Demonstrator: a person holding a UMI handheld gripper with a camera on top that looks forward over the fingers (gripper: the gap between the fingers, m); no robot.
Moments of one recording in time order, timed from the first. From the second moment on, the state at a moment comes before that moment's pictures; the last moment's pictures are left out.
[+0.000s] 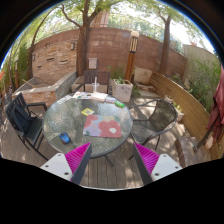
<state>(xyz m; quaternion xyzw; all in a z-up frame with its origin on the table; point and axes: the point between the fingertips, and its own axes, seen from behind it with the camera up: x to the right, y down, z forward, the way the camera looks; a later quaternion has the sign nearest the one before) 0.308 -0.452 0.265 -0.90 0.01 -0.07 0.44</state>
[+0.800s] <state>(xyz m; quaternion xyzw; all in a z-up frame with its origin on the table) 0.112 -0.364 0.012 -0.92 -0.04 0.00 0.40</state>
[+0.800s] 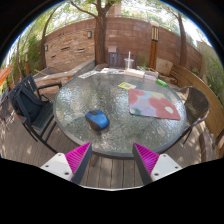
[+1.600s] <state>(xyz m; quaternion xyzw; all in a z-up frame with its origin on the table) 0.064 -0.219 -0.016 -0.91 -0.04 0.01 0.41</state>
